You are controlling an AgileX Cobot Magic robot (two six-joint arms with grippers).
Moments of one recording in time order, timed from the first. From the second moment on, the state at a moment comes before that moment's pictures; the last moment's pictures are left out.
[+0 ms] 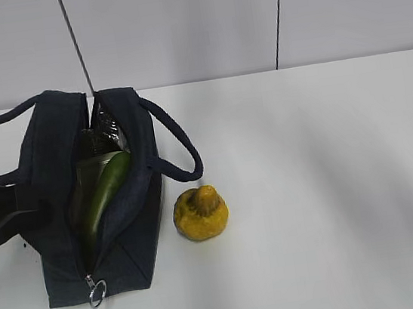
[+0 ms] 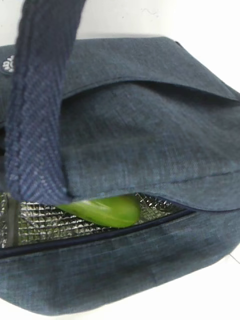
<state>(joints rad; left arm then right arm) -0.29 1.15 -0.53 -0.84 0.35 0.49 0.46 2.11 -2.44 0.12 1.26 -0.07</state>
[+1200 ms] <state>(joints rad) -0.29 1.15 -0.53 -0.84 0.36 0.49 0.47 1.78 -1.45 0.28 0.99 -0.21</state>
